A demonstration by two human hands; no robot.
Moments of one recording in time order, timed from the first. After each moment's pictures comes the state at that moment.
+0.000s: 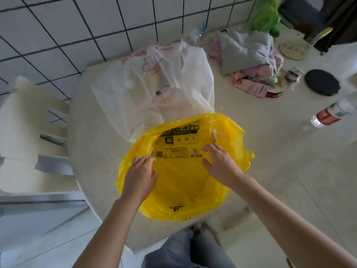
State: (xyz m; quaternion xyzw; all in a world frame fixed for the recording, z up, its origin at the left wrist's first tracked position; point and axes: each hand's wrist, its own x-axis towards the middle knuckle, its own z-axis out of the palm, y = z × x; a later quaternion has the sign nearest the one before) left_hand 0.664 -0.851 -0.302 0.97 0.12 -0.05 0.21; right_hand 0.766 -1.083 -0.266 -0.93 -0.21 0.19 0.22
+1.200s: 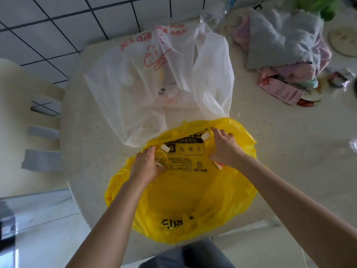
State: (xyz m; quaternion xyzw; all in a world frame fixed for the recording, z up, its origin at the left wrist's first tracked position) left_hand 0.764 -0.843 -0.355 0.91 0.26 -0.22 0.25; right_hand 0.909 -1.059 -0.326 -0.92 -0.20 0.33 0.09
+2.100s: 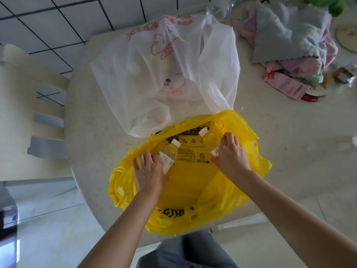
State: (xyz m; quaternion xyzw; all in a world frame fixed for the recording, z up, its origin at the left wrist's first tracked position) left_hand 0.713 -0.889 -0.358 0.95 0.27 -0.15 0.03; right_hand 0.851 -1.076 -0.327 -0.96 -0.24 0.17 0.00
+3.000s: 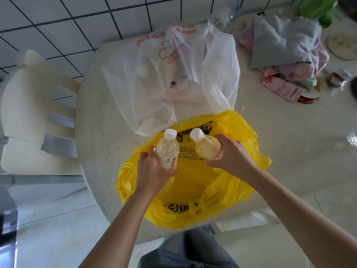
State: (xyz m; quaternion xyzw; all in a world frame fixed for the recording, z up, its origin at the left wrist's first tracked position) left_hand 0.701 -0.879 -0.305 0.89 0.33 -0.05 0.32; right_hand 0.833 -1.077 -0.285 -0.91 -0.22 0.24 0.24
